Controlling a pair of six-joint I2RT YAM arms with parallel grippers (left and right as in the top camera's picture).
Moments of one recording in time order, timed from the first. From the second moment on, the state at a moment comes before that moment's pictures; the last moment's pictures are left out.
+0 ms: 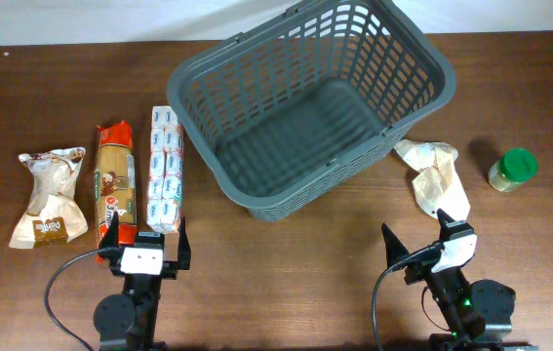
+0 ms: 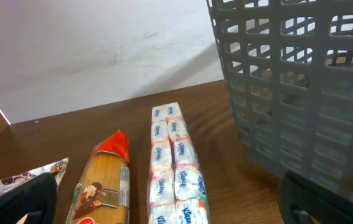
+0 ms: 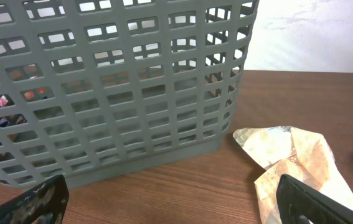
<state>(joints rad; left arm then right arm) 0.06 0.01 0.02 -0.07 0.09 0.20 -0.06 0.01 0.08 -0.24 -0.33 0.03</state>
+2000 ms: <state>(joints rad) 0.06 0.36 0.62 -0.53 0.41 -0.12 -0.05 0.42 0.79 -0.88 -0.32 -0.16</state>
